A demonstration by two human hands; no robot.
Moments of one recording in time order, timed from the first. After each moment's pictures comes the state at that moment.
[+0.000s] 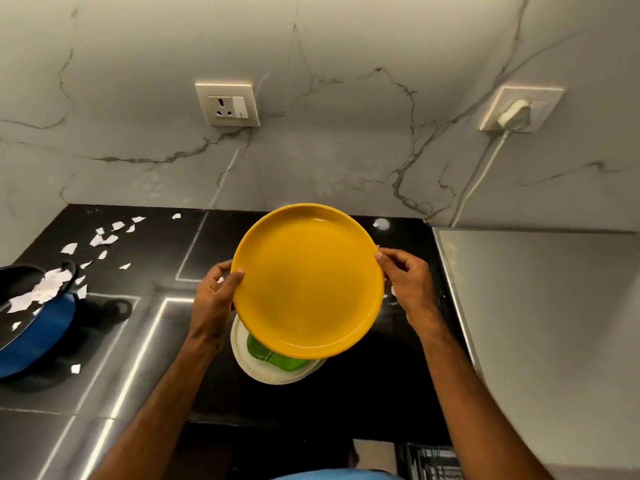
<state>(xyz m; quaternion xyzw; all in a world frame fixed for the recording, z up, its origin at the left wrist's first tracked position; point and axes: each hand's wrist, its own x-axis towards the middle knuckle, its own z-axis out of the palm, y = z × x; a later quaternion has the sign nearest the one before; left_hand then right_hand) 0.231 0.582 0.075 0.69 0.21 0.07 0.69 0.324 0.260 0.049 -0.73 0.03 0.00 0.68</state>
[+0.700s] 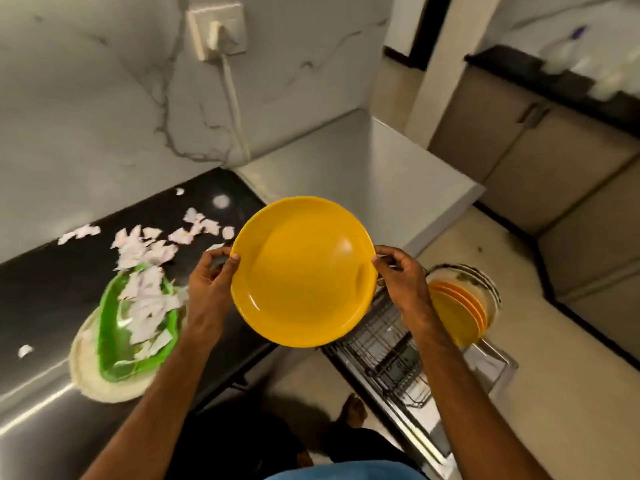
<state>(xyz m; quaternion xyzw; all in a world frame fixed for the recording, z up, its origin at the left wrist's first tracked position) 0.192 0.363 0.046 0.70 -0.05 -0.13 0.70 0.029 0.076 0.021 -0.70 0.36 -0.22 0.58</state>
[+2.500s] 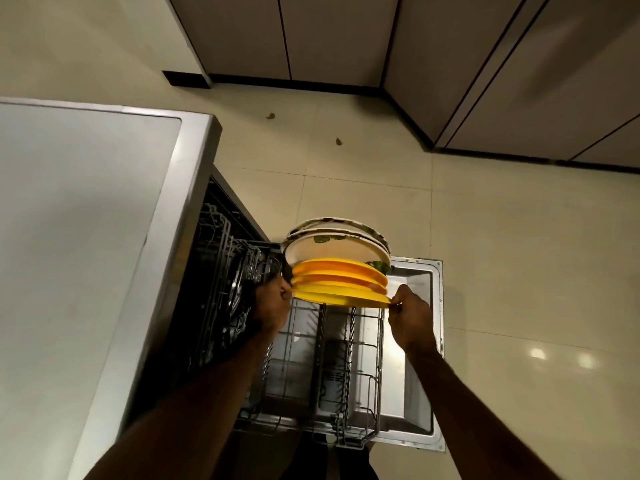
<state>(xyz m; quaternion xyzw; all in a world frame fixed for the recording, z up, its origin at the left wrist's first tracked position) 0.095 -0.242 -0.386 0.82 -0.43 -0.33 0.19 -0.198 -0.272 -0.390 -0.66 0.67 -0.17 0.29</state>
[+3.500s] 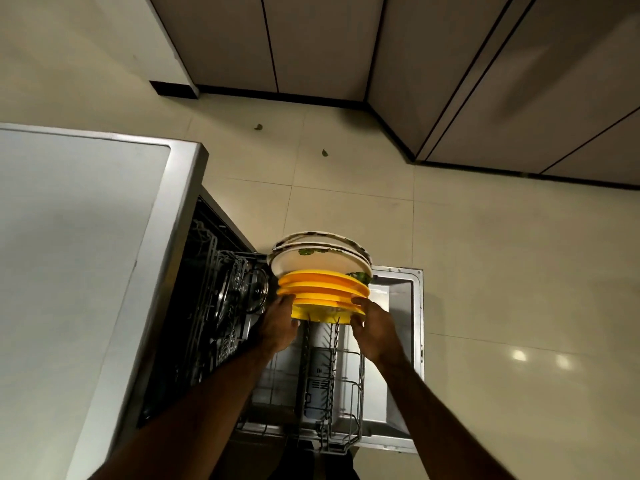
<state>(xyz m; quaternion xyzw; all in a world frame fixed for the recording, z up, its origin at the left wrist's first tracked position) 0.058 -0.246 -0.351 0.74 -0.53 -0.40 -0.01 -0.174 -0.270 -0.353 -0.64 0.64 -0.10 0.42</state>
